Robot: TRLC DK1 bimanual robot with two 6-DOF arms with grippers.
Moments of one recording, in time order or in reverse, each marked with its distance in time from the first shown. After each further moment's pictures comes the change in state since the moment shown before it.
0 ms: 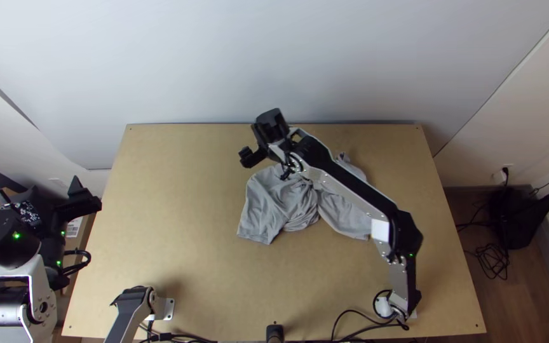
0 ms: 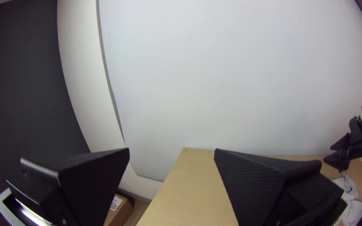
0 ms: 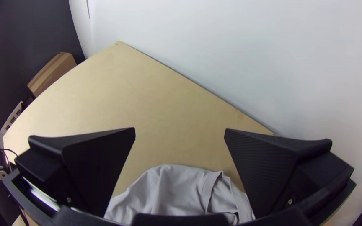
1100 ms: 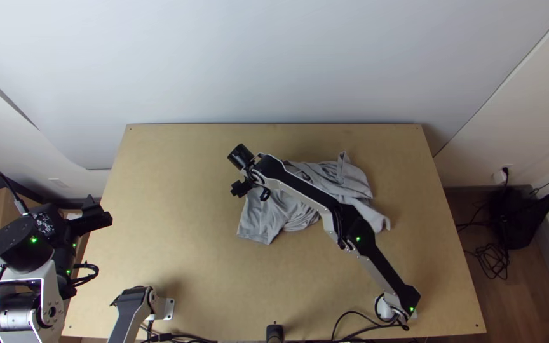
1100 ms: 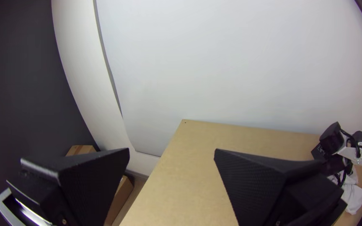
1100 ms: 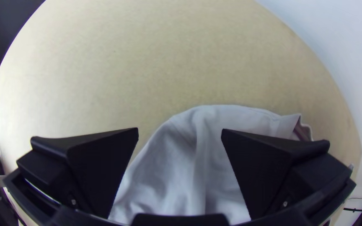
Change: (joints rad) left arm 0.026 -0.061 -0.080 -0.119 0.034 -0.026; right arm 0.071 0.391 0.211 -0.259 0.008 0.162
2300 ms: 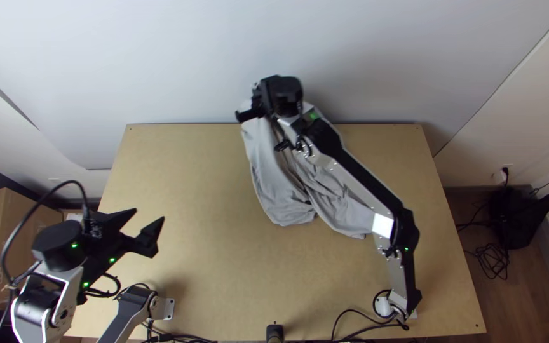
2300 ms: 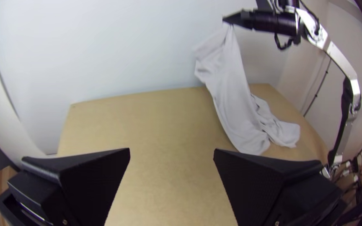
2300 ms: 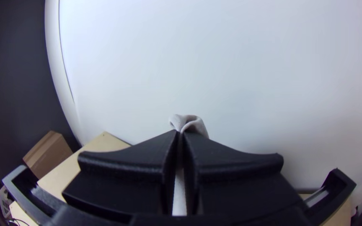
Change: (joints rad) left arm -0.351 -0.048 -0.166 -0.035 0.394 -0.030; right arm -0.124 -0.377 0.010 0.514 0.090 -0.092
